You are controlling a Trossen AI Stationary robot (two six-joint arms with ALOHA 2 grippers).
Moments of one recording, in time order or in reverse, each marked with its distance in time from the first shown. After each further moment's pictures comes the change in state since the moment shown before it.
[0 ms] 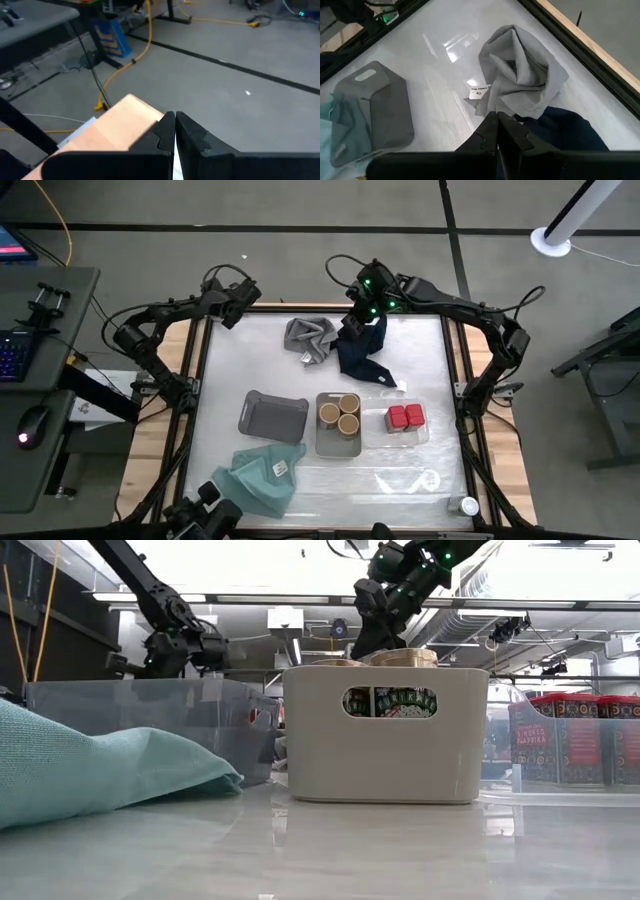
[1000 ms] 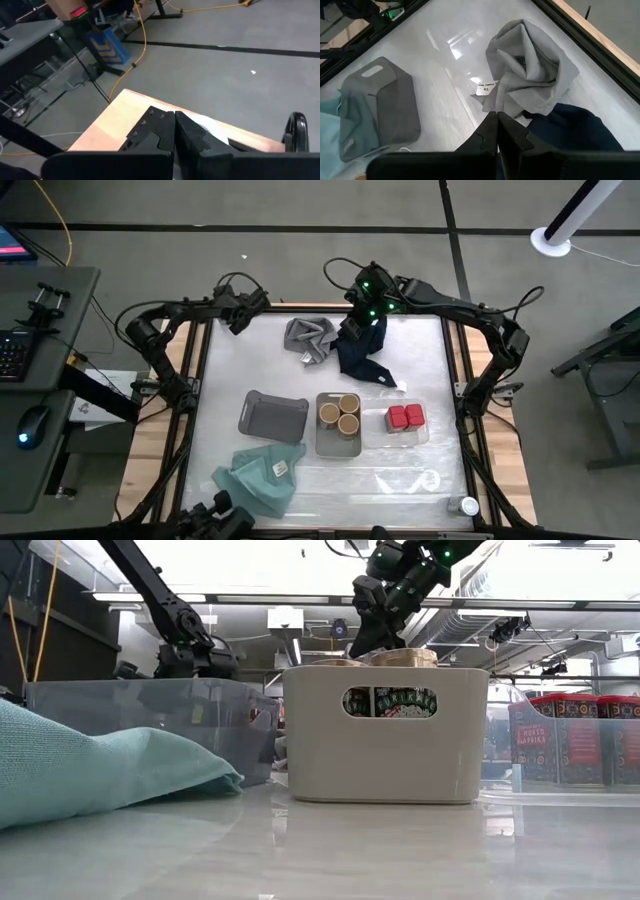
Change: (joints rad) left arm -0.071 0.102 0.003 -0.045 0.019 0.048; right arm 0.020 0.000 0.000 -0.009 -0.009 0.015
